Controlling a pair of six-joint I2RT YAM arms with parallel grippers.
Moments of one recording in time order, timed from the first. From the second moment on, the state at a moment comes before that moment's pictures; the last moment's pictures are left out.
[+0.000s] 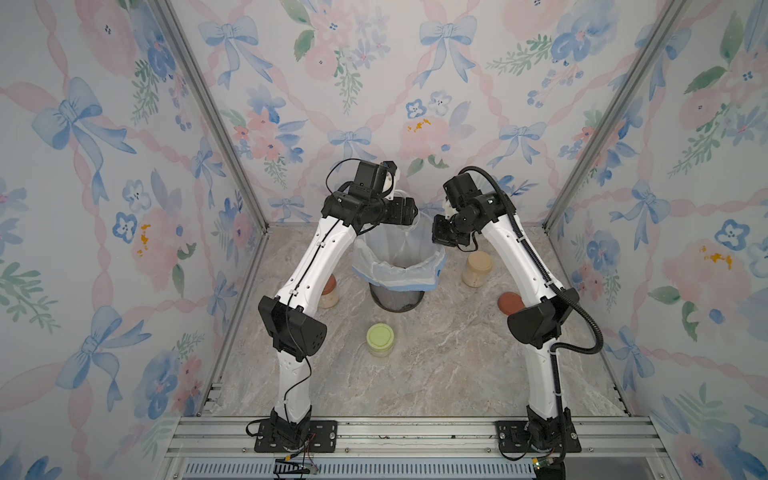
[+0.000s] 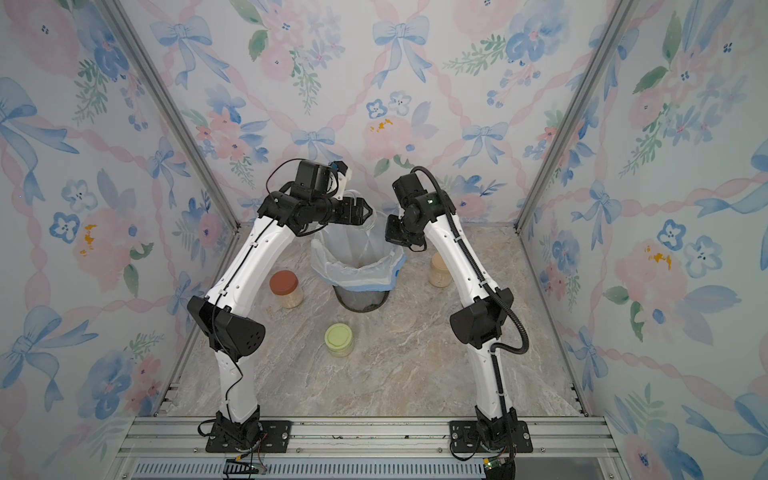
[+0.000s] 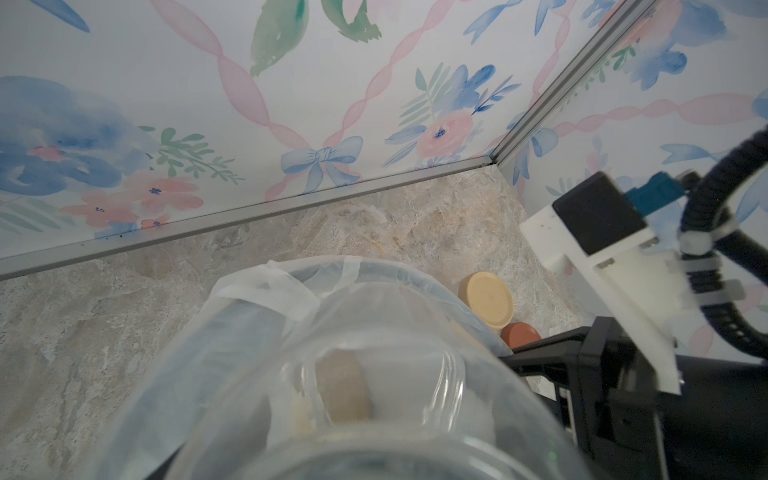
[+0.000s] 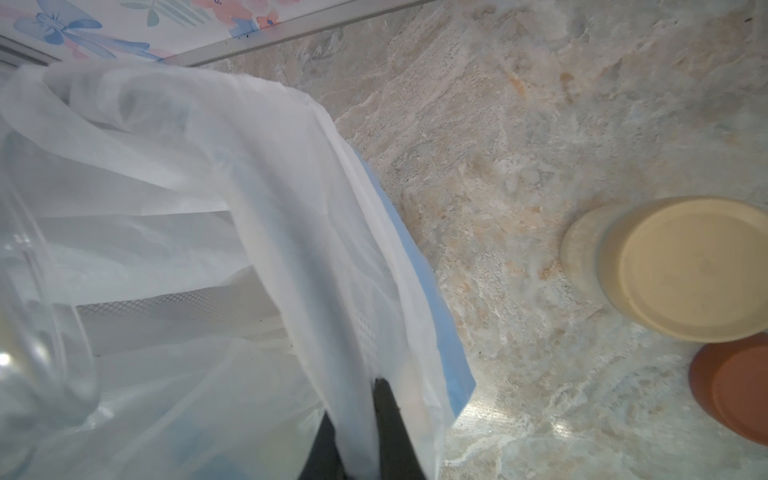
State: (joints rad) left arm -0.46 2.00 2.33 -0.96 0.17 -0.25; right arm 0.50 2.19 2.56 -1.40 -0.08 0.55
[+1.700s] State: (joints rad) left arm -0.35 2.08 2.49 -1.32 0.50 -0.46; right arm 0.43 2.04 2.39 -1.35 -0.19 0.56
